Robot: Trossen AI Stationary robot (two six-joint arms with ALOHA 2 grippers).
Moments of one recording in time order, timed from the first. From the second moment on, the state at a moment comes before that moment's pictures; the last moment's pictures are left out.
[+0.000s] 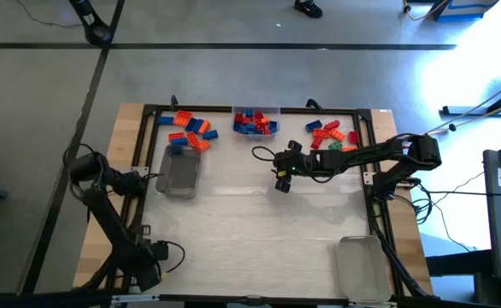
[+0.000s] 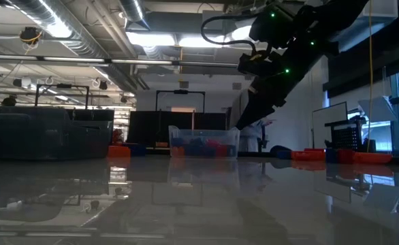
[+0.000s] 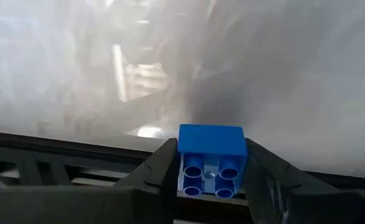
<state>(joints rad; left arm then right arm) -1.09 1.71 1.01 -0.99 0.22 -1.18 -0.07 1.57 0.84 -0.08 0.27 0.05</state>
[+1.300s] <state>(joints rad) 0.39 1.39 0.87 0.08 -0.24 -0.03 -0.07 1.57 0.84 0.01 0.28 0.10</state>
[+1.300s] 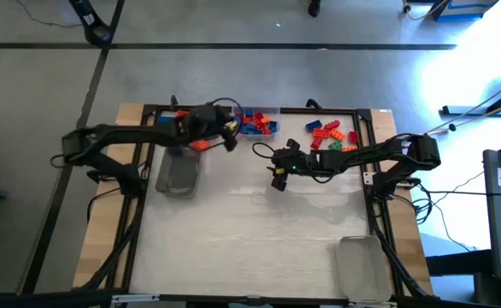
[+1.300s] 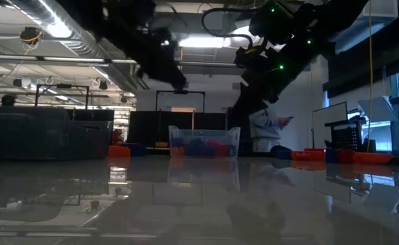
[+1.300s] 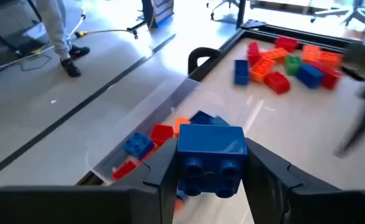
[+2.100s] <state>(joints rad) 0.50 1.66 0.93 0.30 -0.25 0.10 -0.07 1.57 0.84 0.05 0.41 0.11</state>
